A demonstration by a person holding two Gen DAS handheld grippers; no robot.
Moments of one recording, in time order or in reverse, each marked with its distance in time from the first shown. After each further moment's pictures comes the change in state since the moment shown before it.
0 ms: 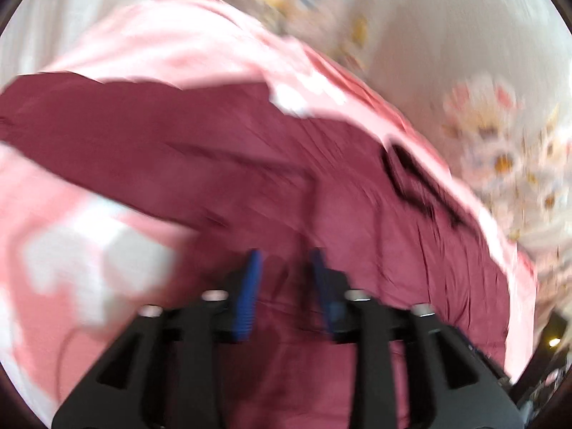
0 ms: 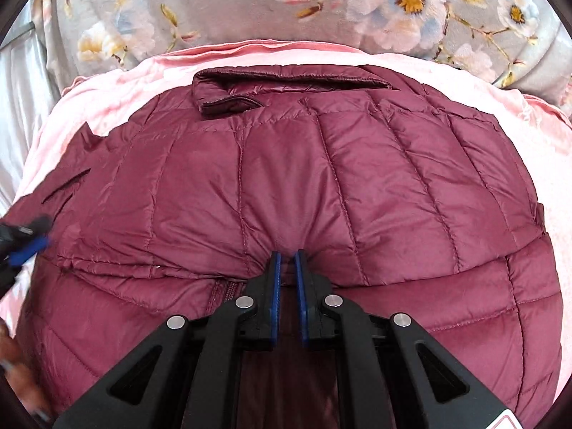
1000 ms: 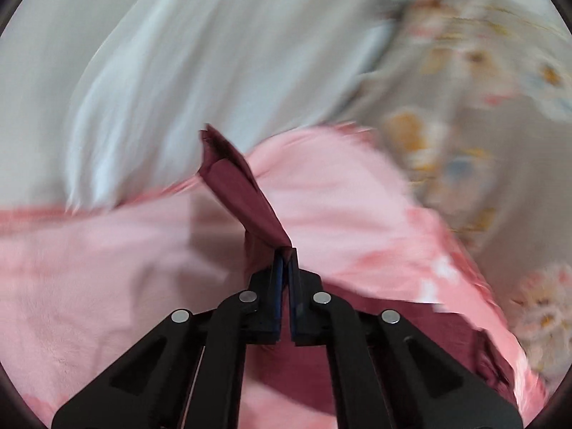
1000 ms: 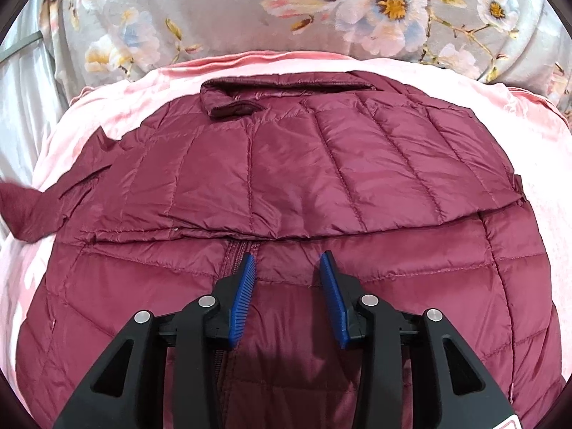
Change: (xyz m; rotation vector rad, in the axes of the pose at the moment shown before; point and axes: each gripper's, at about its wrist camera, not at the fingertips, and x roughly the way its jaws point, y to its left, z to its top) left arm -0.059 0.148 0.154 -0.161 -0.337 0.192; right arm -0.031 0.004 -0.026 0.031 -0.055 -0.008
